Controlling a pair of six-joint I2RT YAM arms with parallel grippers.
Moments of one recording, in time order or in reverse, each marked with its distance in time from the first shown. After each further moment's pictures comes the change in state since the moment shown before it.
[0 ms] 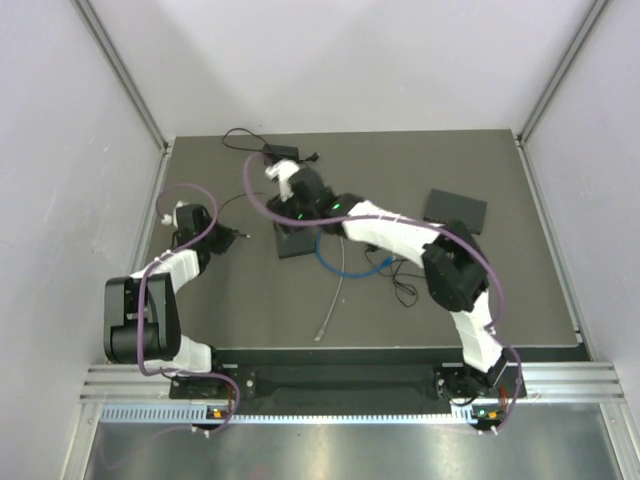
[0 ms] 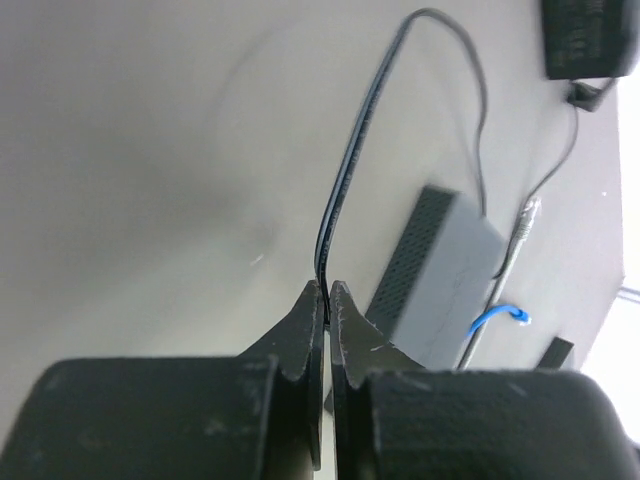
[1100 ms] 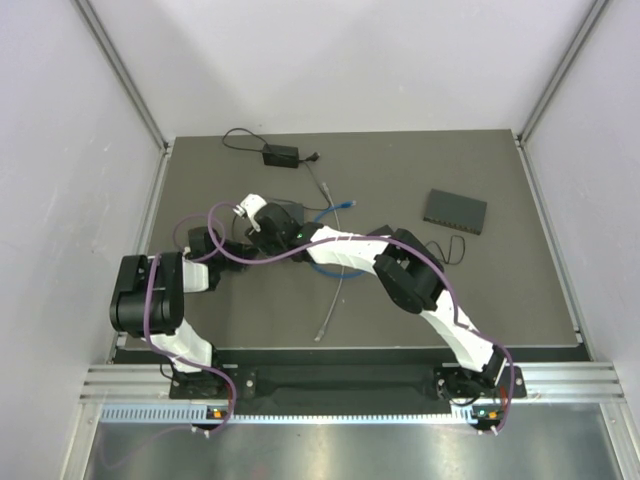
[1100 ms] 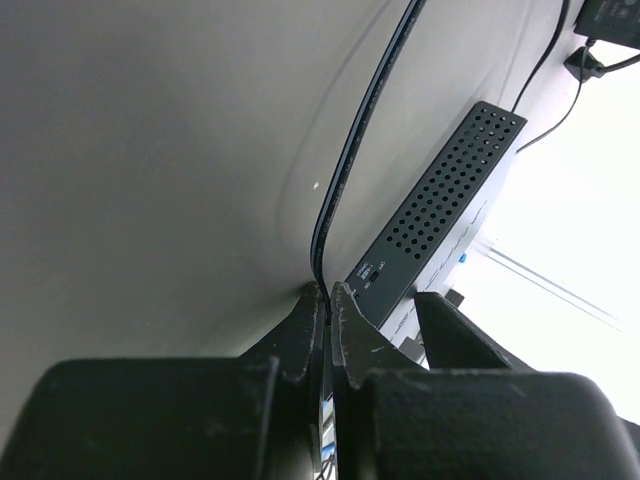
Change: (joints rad) left arm -0.018 0.181 -0.153 0.329 0.190 -0.341; right arm 0.089 0.249 0.147 0.081 0.194 -0.129
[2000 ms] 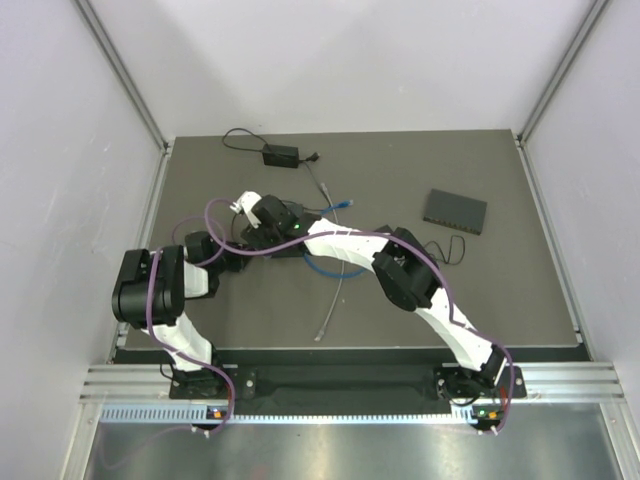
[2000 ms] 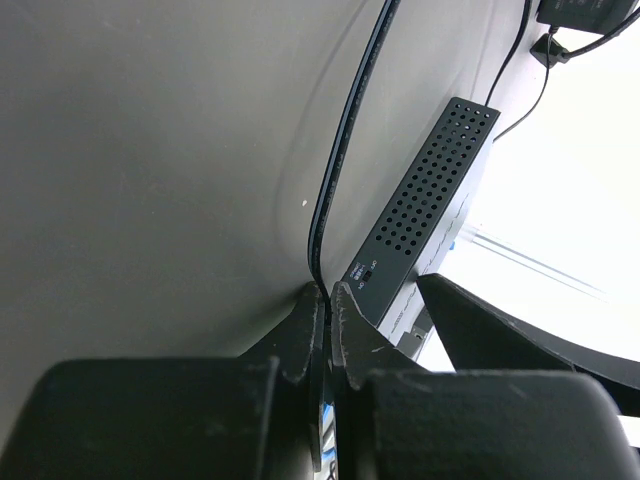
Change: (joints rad) left arm 0.020 0.062 -0.053 0.203 0.059 0.016; right arm -0.010 0.050 0.140 -0.148 -0.090 -0.034
